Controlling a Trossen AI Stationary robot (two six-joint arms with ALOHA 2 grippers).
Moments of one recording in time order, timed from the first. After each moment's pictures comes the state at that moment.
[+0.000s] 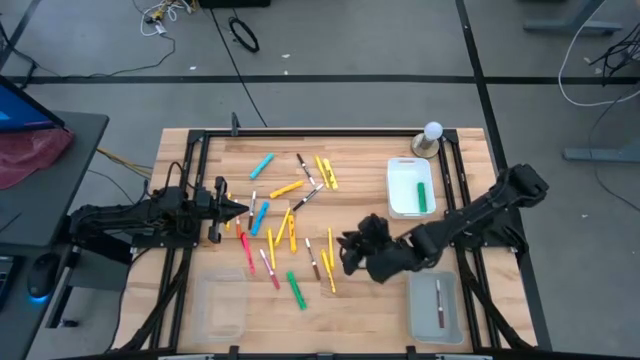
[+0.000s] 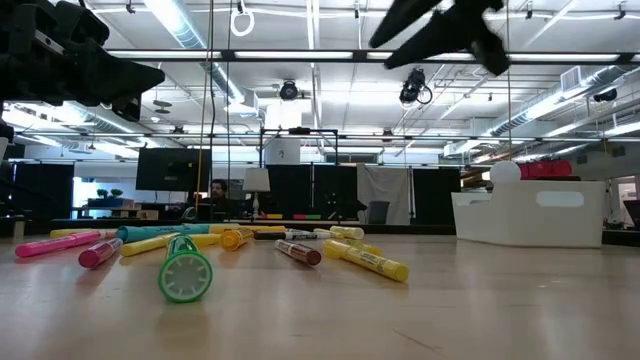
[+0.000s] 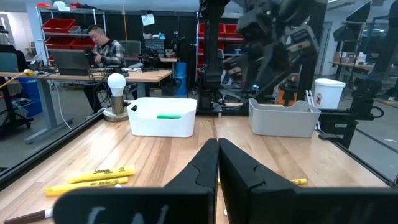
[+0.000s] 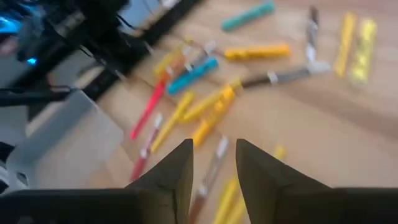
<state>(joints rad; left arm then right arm) 0.06 0.01 0.01 0.08 0.02 -0.04 0.47 1.57 1.08 -0.27 0.77 1.06</state>
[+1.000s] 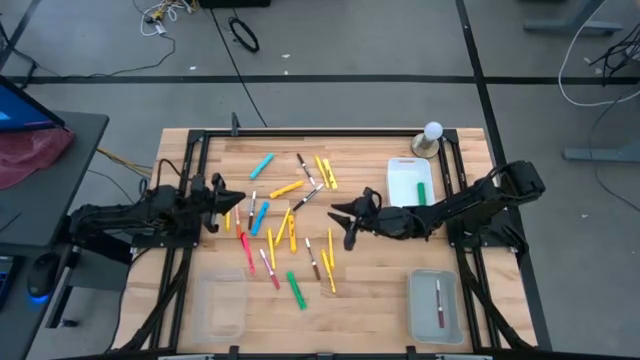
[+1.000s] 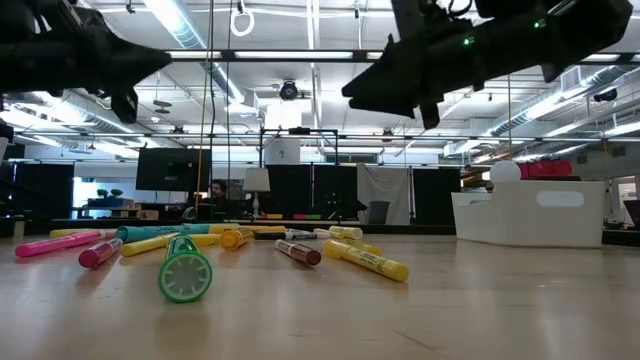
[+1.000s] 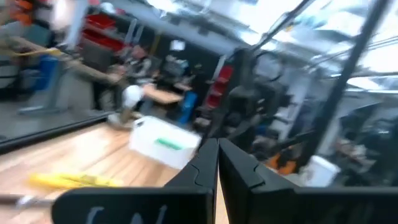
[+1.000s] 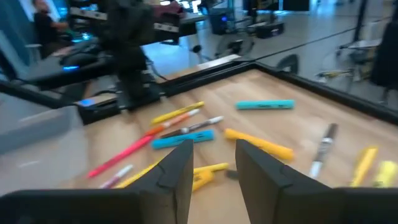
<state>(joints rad) 0.05 0.02 0.01 0.25 -0.11 -0.38 0.22 1.57 0.64 0.73 0.53 0.29</state>
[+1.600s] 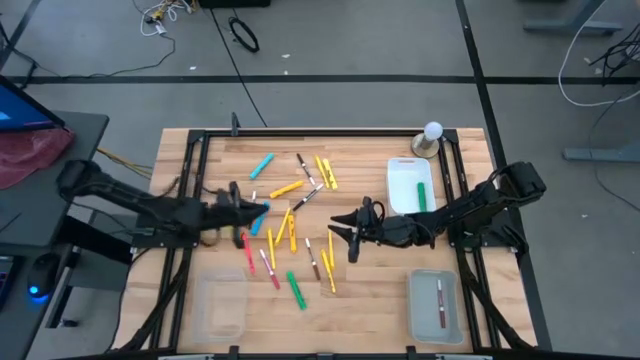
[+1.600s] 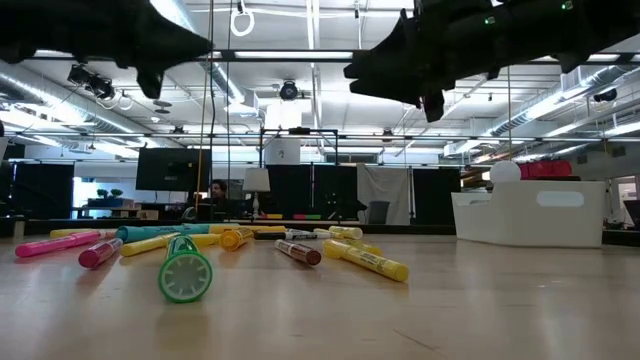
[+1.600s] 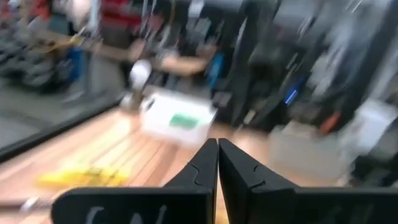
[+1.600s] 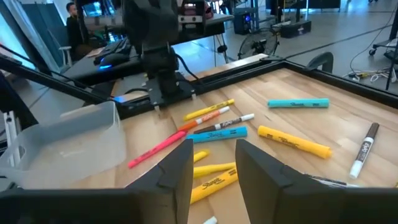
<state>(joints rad) -0.31 0.82 0.27 0.52 -0.57 -0.22 0.29 1.57 0.64 0.75 0.53 0.30</state>
